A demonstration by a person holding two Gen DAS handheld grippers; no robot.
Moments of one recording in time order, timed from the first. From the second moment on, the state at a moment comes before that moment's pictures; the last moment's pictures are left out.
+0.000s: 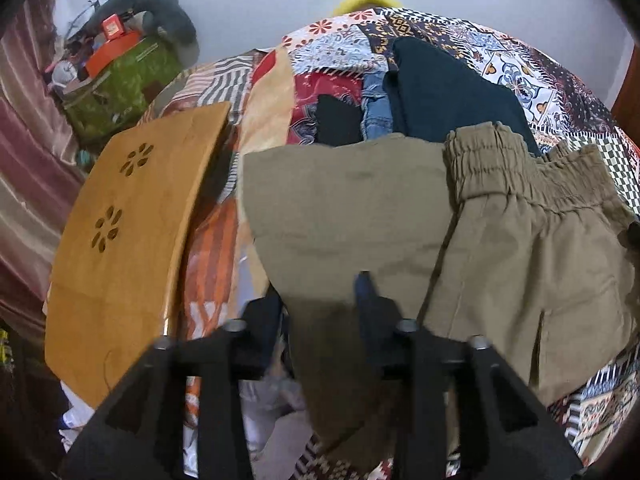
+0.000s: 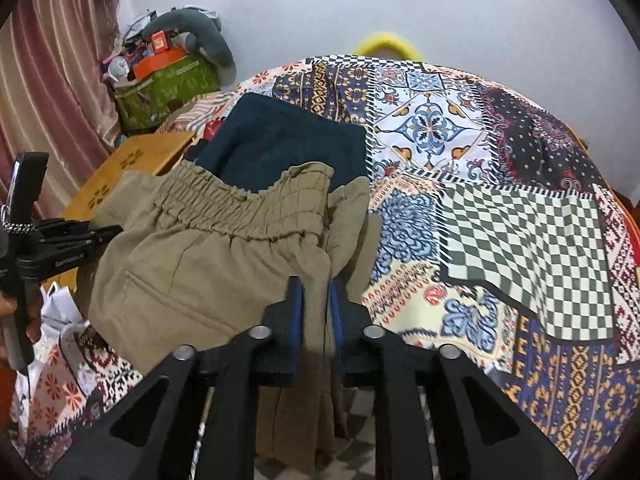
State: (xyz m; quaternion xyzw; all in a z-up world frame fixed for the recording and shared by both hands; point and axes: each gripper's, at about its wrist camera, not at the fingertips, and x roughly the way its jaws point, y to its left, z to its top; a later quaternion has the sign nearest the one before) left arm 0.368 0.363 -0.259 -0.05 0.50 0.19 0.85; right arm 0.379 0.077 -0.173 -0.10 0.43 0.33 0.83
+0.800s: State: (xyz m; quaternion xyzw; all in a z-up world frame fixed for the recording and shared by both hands) left arm 0.155 0.212 0.005 -0.03 0.23 0.10 0.97; right arm 0.201 -0.015 0.041 -0.04 0.19 0.41 0.89
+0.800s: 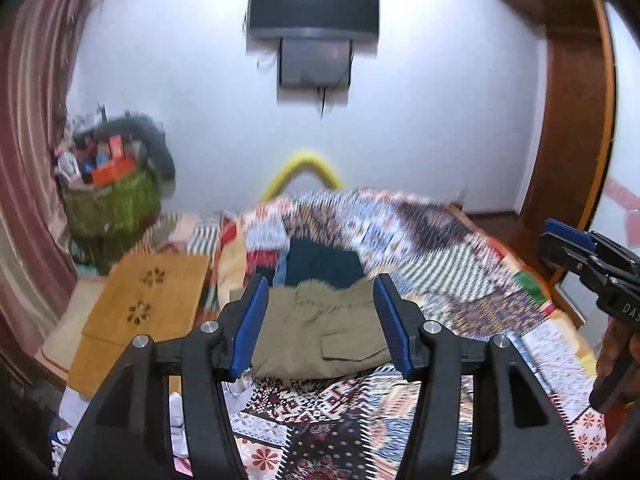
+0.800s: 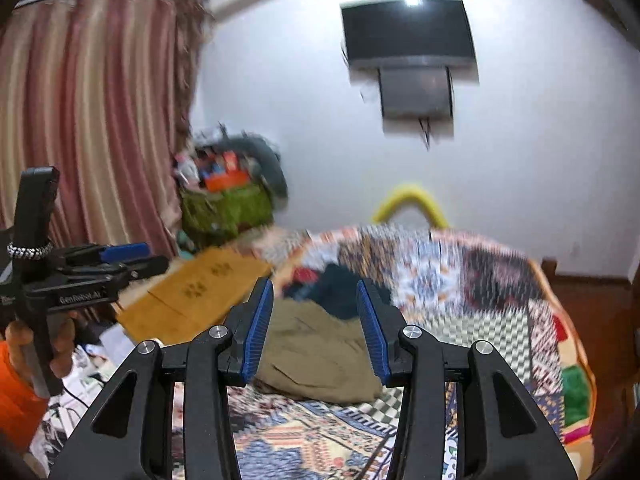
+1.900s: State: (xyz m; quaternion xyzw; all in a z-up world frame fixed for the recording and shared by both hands) left arm 0.000 0.133 0.025 -0.05 0.12 0.10 0.99; right arm 0.074 -0.071 0.059 0.00 0.09 0.35 0.93
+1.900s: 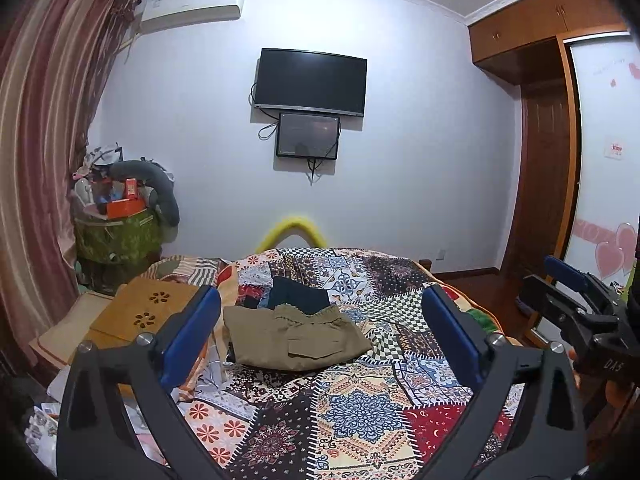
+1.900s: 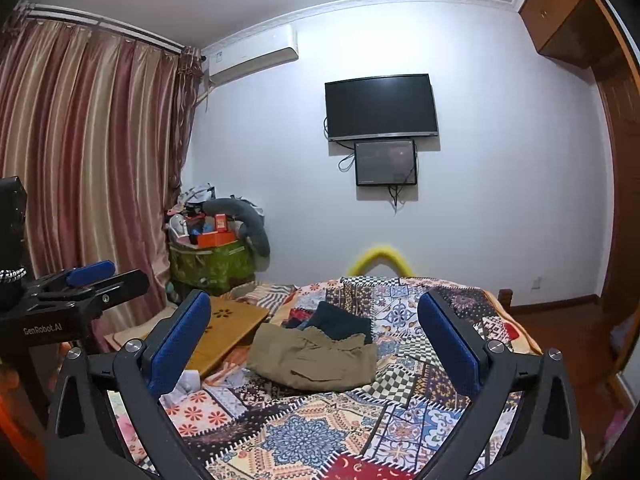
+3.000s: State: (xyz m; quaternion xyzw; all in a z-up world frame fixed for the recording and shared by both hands) left arm 0.005 0.128 0.018 -0.04 0.12 0.10 0.99; right arm 0.067 -0.079 0.053 0.01 0.11 0.35 0.93
